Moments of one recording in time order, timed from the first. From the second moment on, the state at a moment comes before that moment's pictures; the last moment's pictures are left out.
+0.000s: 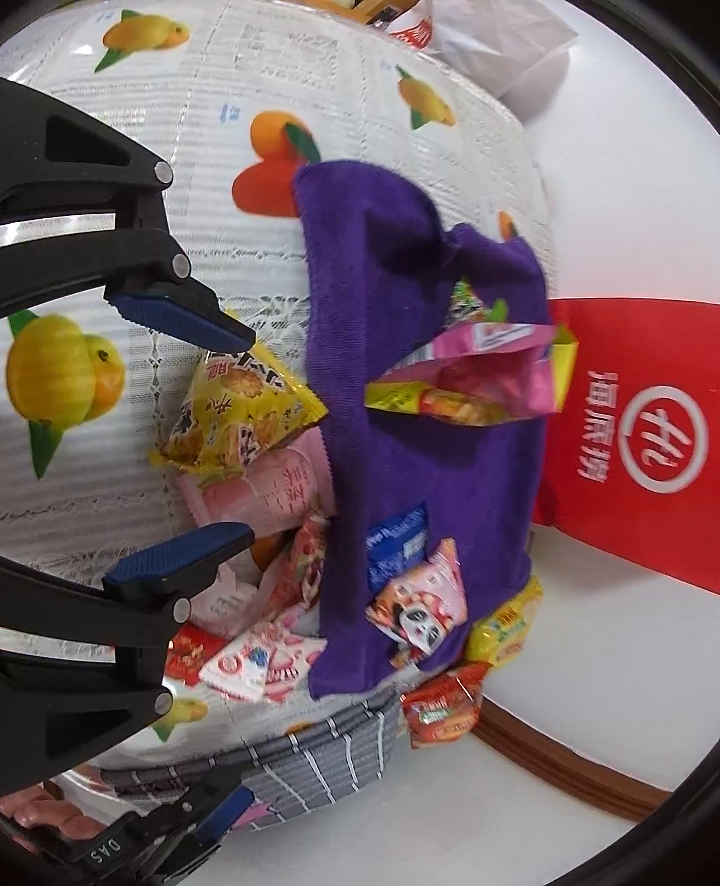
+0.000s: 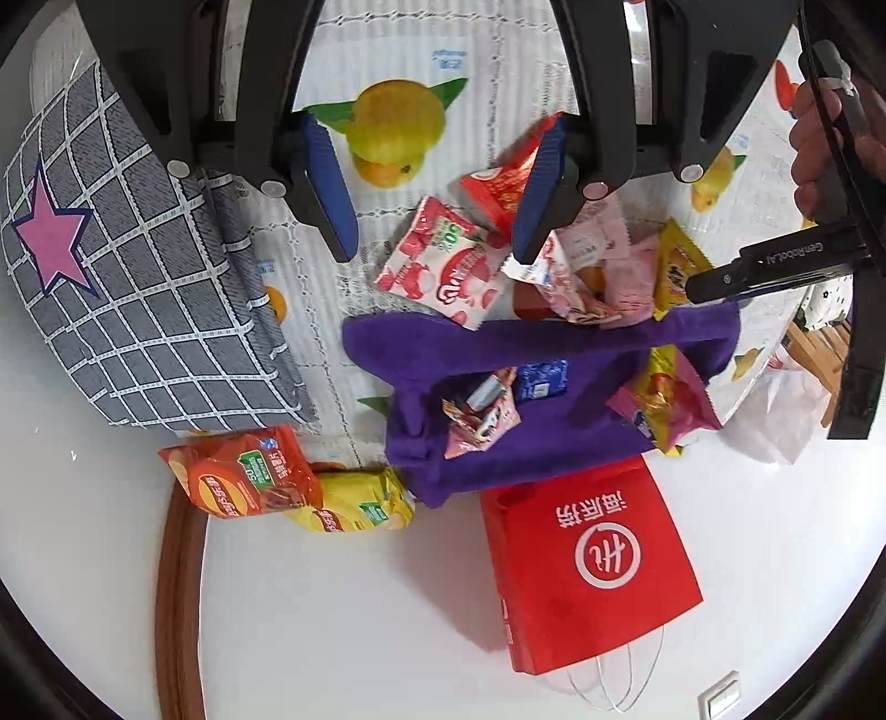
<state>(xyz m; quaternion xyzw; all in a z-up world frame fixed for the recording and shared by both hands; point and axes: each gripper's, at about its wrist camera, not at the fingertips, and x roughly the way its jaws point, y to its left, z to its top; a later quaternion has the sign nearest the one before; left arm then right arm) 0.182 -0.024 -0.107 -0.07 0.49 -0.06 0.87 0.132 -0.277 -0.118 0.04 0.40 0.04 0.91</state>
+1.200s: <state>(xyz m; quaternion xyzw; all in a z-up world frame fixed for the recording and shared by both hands) 0.207 -0.004 -0.148 -0.04 0.50 -0.03 0.87 0.188 -0.276 -0.156 0.07 0.43 0.04 0.90</state>
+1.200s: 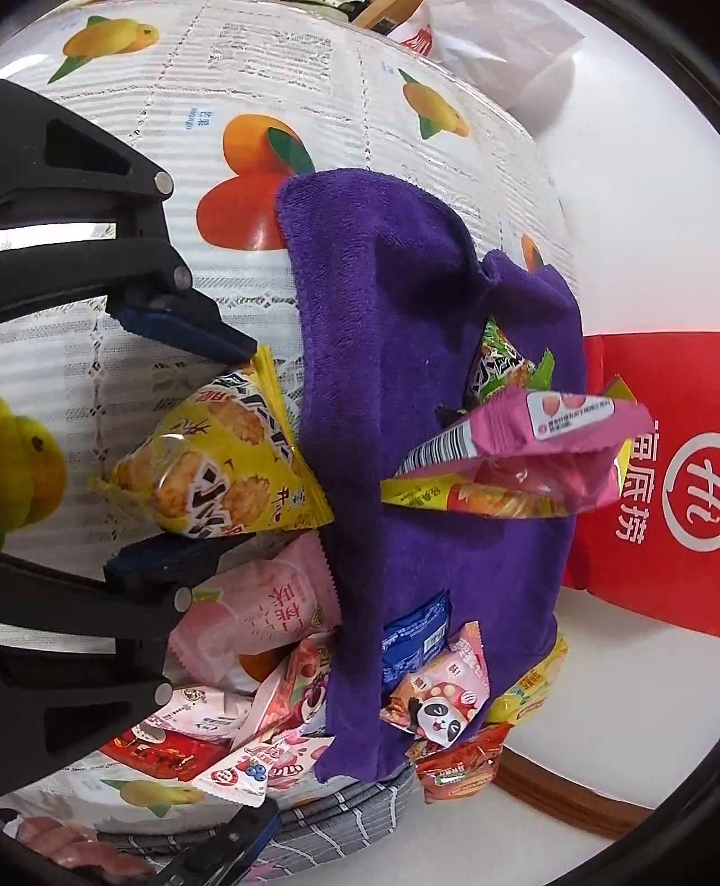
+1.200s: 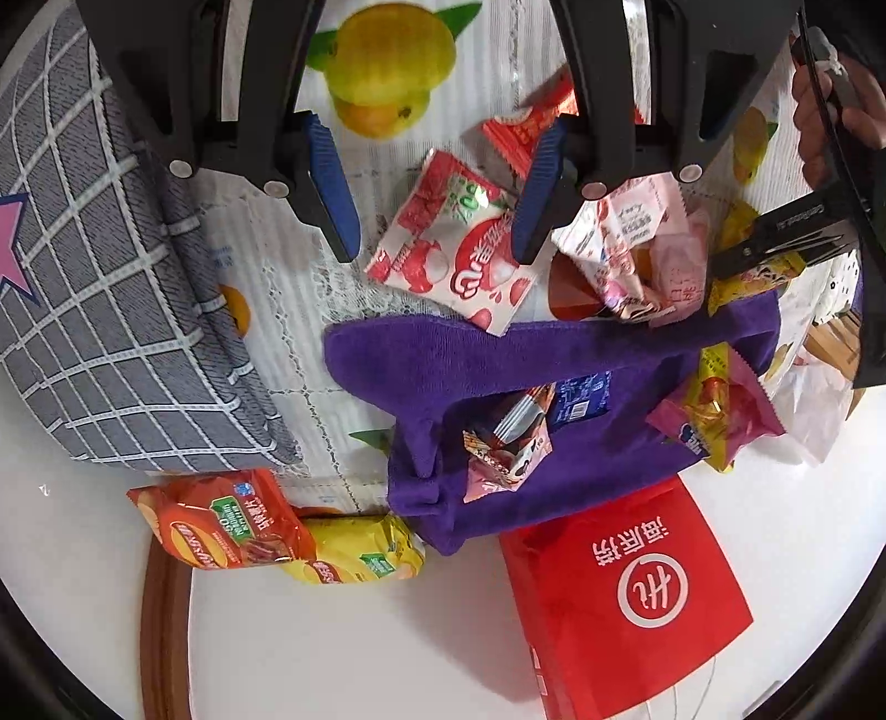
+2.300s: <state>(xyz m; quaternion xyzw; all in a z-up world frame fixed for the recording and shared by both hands) 0.176 0.004 -0.143 -0.05 0.51 -0.04 0.86 0.119 -0.289 -0.162 -0.03 0.44 0.09 0.89</state>
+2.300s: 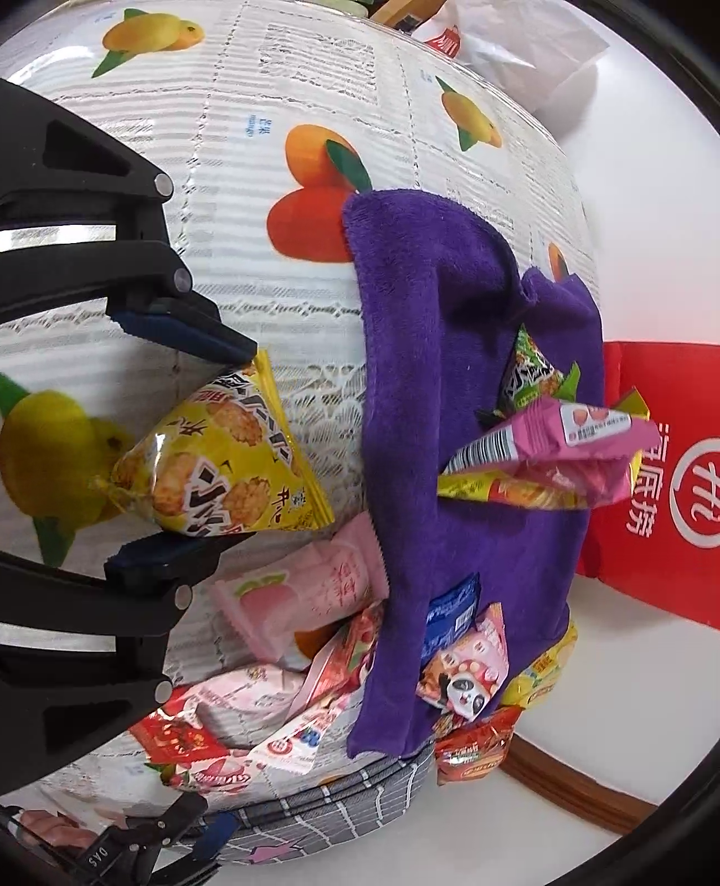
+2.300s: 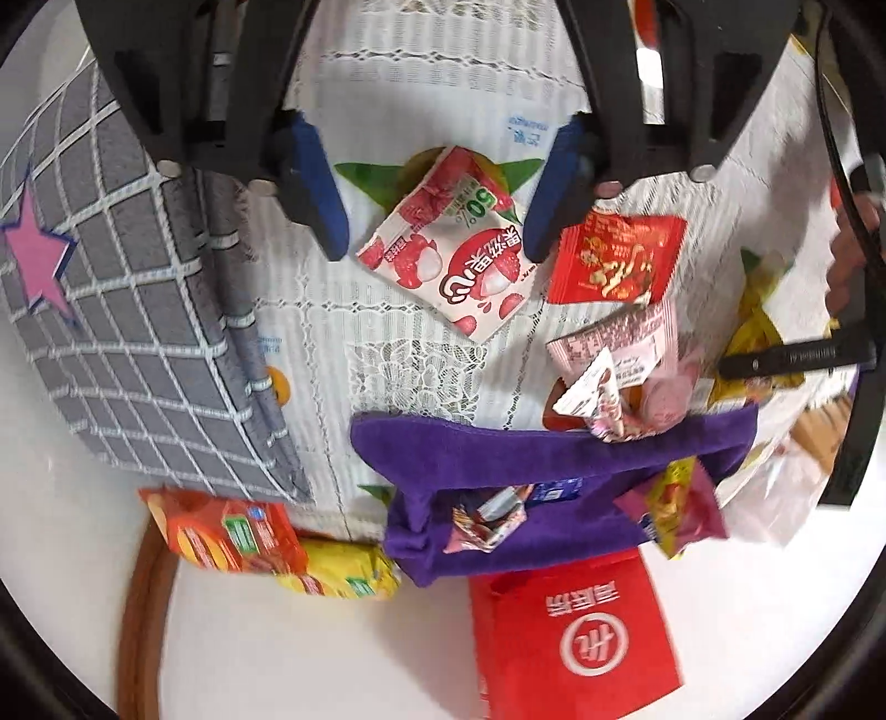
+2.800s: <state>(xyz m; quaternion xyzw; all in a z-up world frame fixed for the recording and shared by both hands) 0.177 0.008 -0.136 -0.06 0.51 -0.05 0.86 0.140 -0.268 -0.189 -0.10 0.44 0.07 0.89</state>
